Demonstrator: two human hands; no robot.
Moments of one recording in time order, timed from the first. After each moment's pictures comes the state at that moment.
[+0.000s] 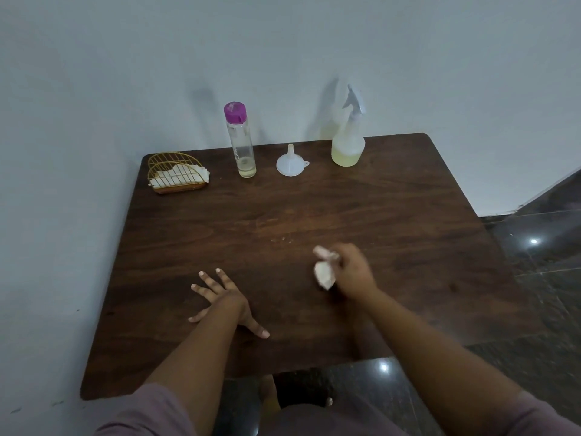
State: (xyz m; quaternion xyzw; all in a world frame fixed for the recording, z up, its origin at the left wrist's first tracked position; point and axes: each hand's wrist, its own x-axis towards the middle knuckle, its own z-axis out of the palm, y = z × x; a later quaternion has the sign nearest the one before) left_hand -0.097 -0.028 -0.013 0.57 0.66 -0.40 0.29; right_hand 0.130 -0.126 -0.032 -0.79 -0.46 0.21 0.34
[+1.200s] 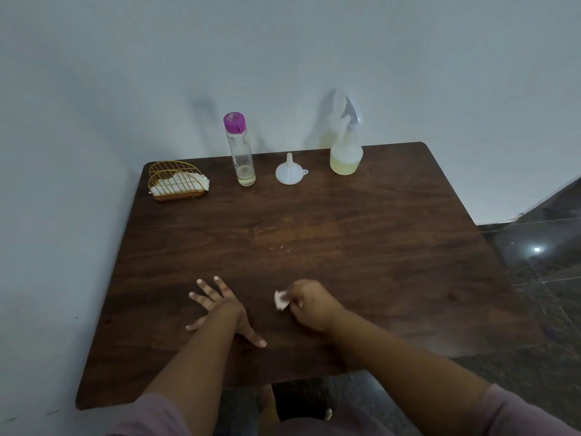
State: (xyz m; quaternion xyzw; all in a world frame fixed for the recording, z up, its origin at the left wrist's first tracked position) left_hand -0.095 -0.028 -0.013 0.56 0.67 -0.39 0.30; right_hand 0.076 -0.119 -0.040 -0.64 -0.68 0.28 0.20
